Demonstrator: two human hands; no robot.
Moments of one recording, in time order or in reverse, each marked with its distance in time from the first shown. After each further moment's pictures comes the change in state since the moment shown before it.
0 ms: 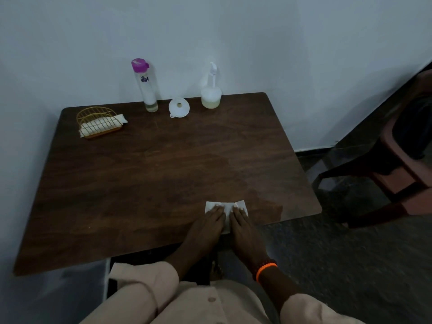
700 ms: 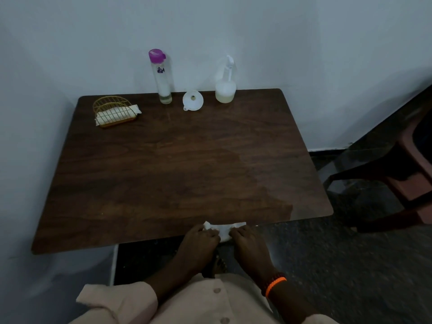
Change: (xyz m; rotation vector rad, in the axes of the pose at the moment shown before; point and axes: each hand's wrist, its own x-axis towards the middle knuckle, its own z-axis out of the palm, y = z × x) left_hand -0.069 -0.009 0.004 0.110 0.175 0.135; right_hand -0.030 -0.024 -0.012 0.012 0.131 -0.209
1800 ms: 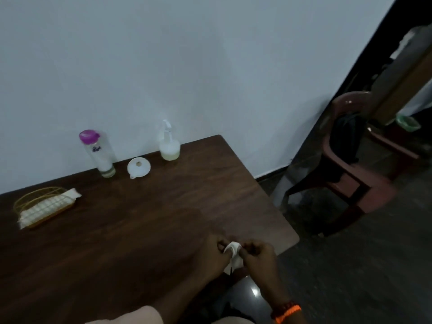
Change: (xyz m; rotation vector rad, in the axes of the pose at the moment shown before) left_hand 0.151 0.011 -0.077 -0.904 -0.001 -0.333; right_hand 0.043 0.038 -0.089 0.920 0.478 0.860
